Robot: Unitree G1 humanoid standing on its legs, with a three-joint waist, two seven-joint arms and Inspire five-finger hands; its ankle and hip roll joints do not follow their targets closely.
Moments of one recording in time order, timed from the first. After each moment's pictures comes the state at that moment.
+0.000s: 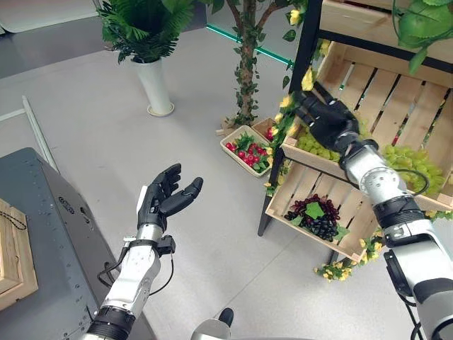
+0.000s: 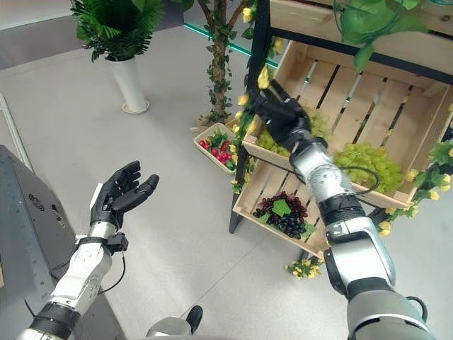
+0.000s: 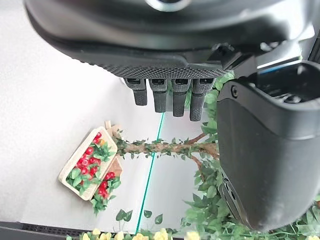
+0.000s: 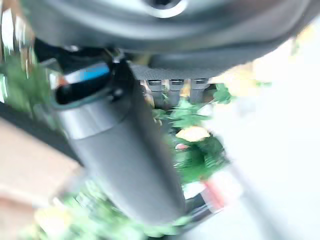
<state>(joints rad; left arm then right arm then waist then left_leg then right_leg) -0.06 0.50 -0.18 0.21 -0.47 -0.22 0.22 -0.86 -0.56 0.28 0.57 1.04 0.16 0.05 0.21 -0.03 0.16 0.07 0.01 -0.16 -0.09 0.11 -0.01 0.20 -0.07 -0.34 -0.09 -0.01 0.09</state>
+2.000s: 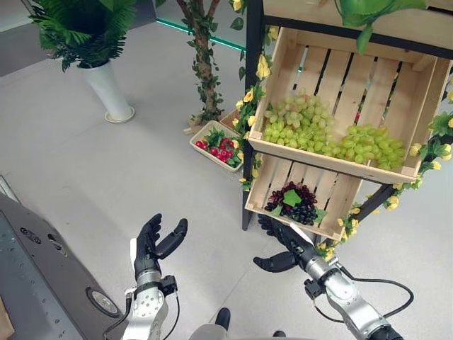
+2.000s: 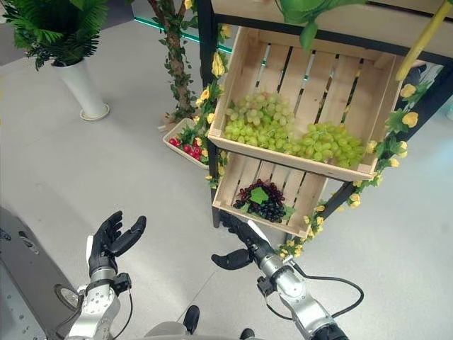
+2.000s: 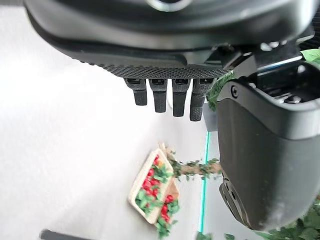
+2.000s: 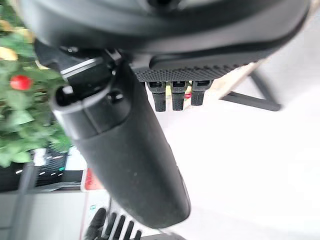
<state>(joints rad) 0.13 0.32 -0.15 0.52 -0.31 -0.35 0.42 0.01 -0.42 0.45 0.37 0.17 -0.25 0.11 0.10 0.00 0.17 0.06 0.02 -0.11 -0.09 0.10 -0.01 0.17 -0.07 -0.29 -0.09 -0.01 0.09</state>
